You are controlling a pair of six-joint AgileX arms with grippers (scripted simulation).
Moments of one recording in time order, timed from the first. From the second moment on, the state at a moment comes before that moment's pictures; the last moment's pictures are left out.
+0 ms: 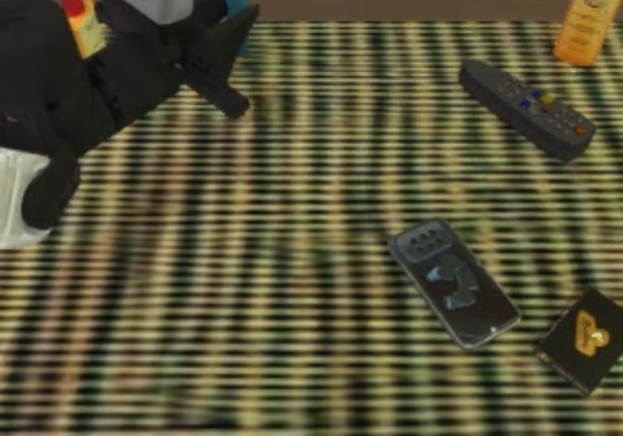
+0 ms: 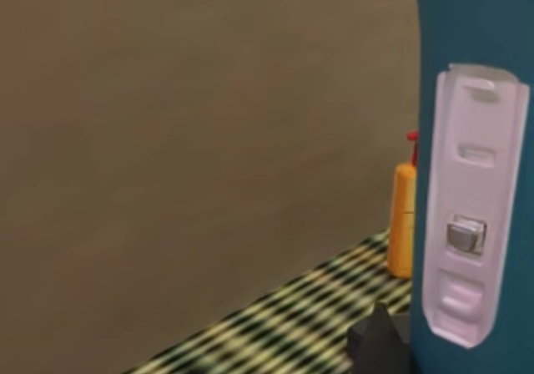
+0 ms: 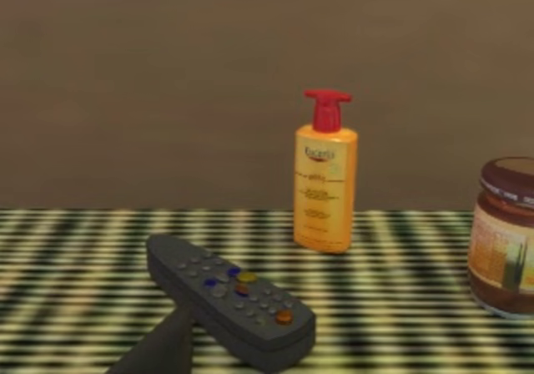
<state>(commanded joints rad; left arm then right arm) -0.29 1.70 0.79 0.91 0.51 0.02 0.00 0.00 0.00 0.00 0.00 0.00</state>
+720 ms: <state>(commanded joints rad) -0.63 1.57 0.72 0.96 0.16 -0.06 0.00 0.00 0.00 0.00 0.00 0.00</state>
